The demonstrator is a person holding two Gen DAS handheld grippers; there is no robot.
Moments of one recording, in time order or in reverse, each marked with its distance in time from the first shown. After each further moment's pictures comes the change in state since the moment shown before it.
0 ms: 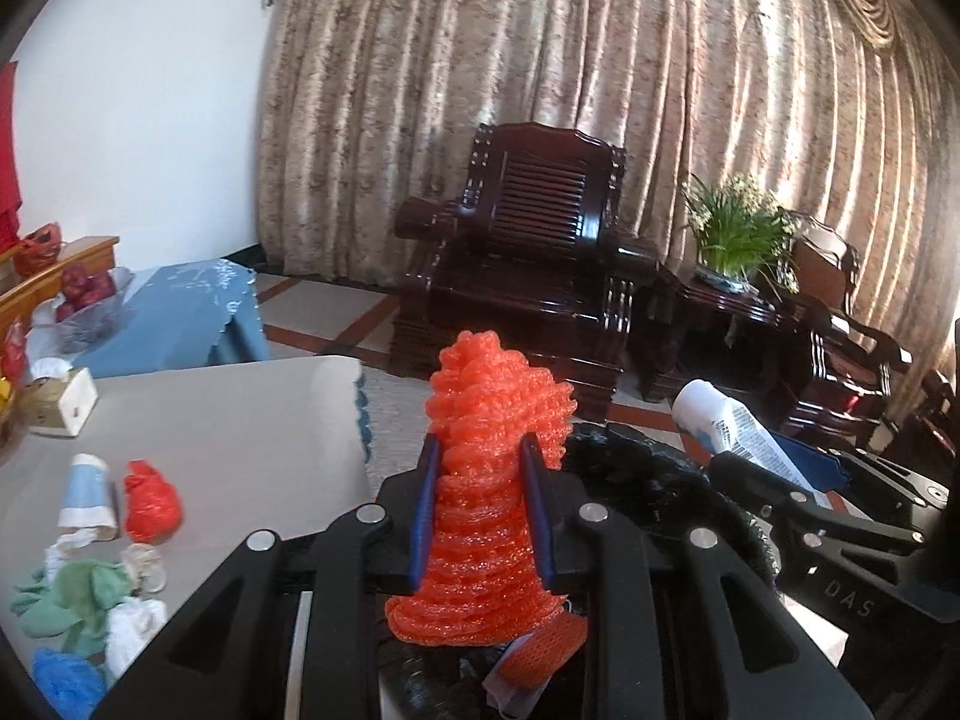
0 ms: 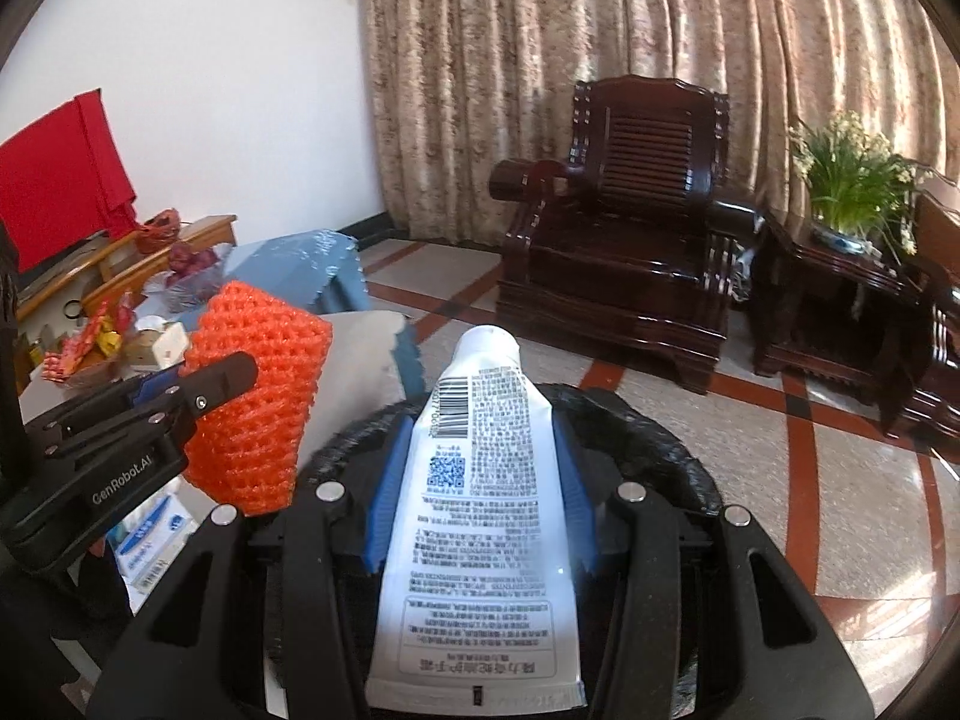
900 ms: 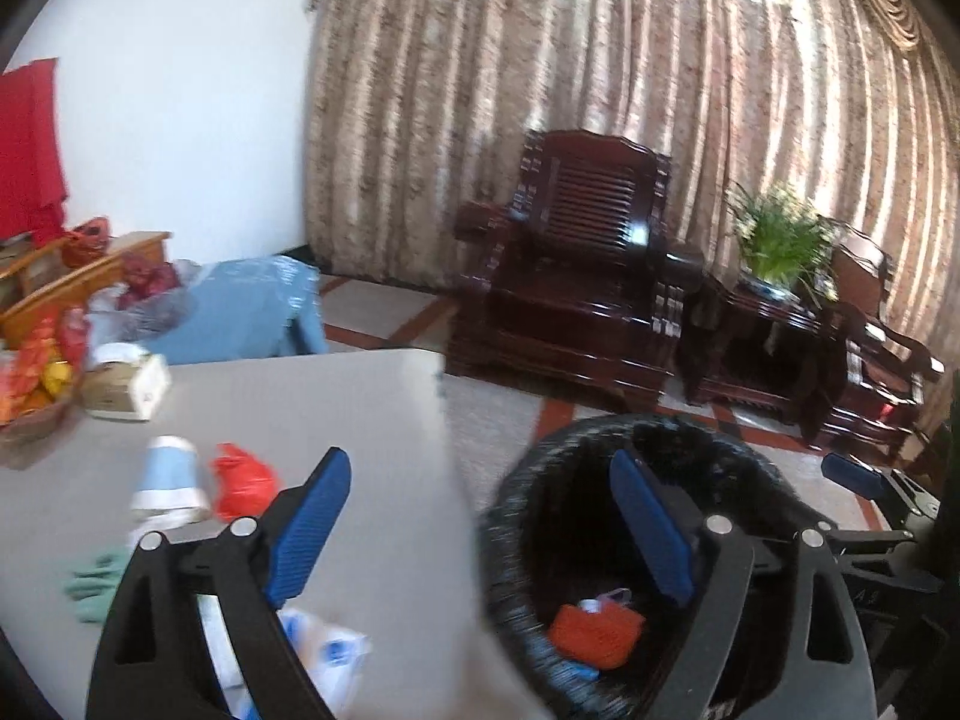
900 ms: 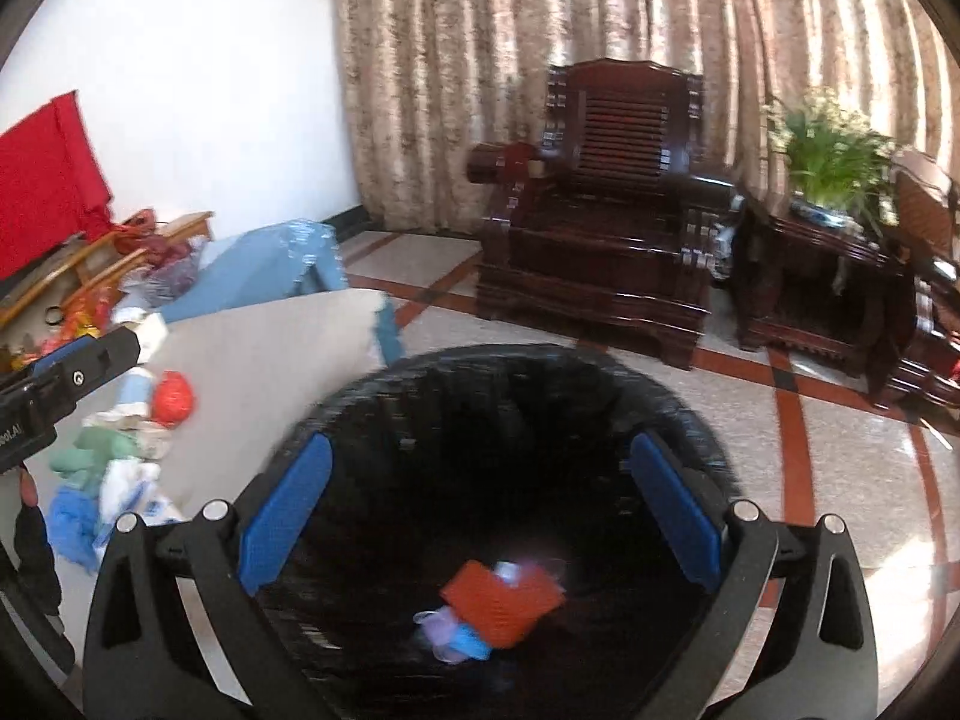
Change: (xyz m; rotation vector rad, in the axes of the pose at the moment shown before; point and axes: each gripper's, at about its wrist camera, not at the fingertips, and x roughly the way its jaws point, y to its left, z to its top) left arm -0.059 0.069 -0.013 -0.038 -0.022 0.131; right arm 0.003 0.033 -0.024 0.025 0.002 0.005
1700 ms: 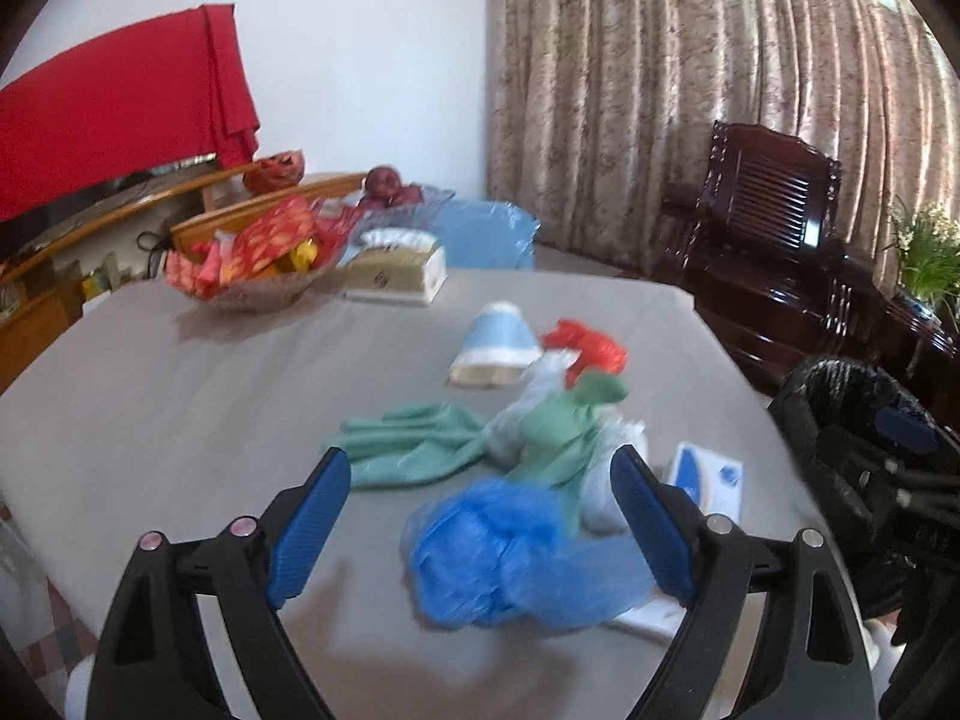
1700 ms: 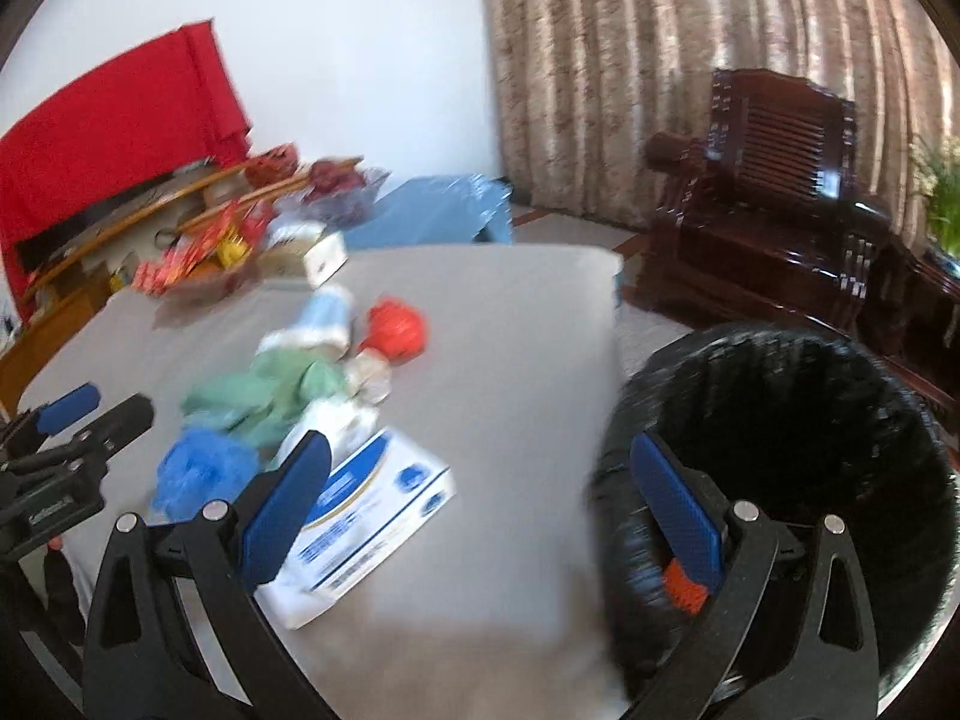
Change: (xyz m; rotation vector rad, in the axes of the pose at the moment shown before) left arm -0.081 0.161 -0.101 -0.141 0.068 0.367; right arm 0.018 0.193 -0.048 -0.181 0.073 0.249
